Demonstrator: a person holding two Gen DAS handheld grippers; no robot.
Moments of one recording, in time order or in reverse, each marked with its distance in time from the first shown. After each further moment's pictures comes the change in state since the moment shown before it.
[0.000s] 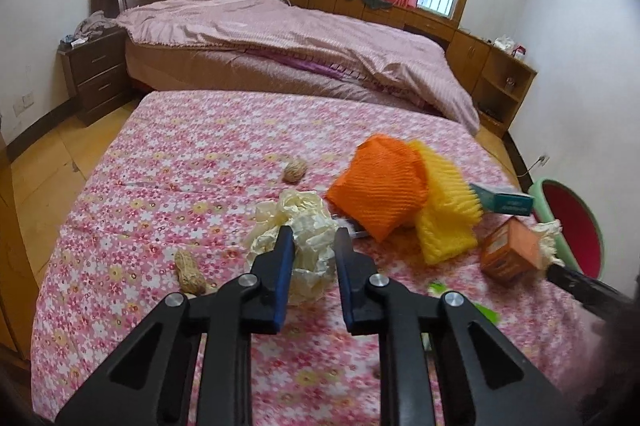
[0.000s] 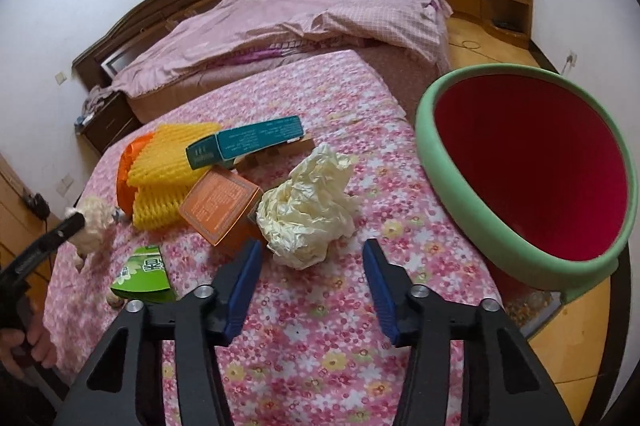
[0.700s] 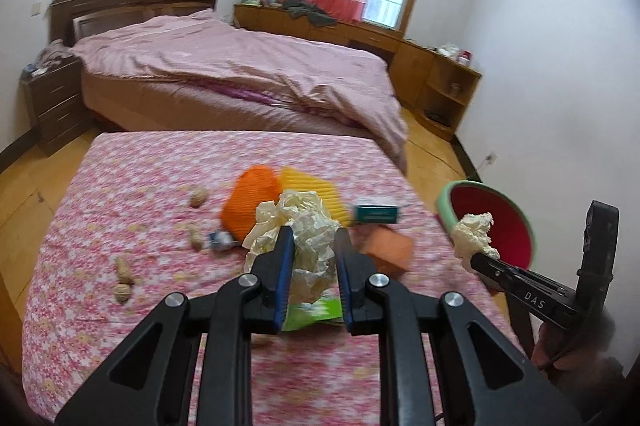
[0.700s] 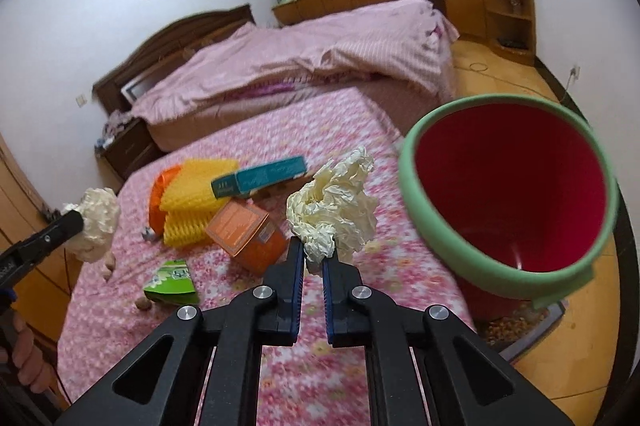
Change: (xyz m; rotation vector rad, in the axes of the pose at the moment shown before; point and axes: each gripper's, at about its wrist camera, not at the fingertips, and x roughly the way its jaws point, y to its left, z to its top) left arm -0.068 -0.090 0.008 0.087 -0.052 -0.177; right arm -0.059 -0.027 -0.003 0.032 -0.133 0.067
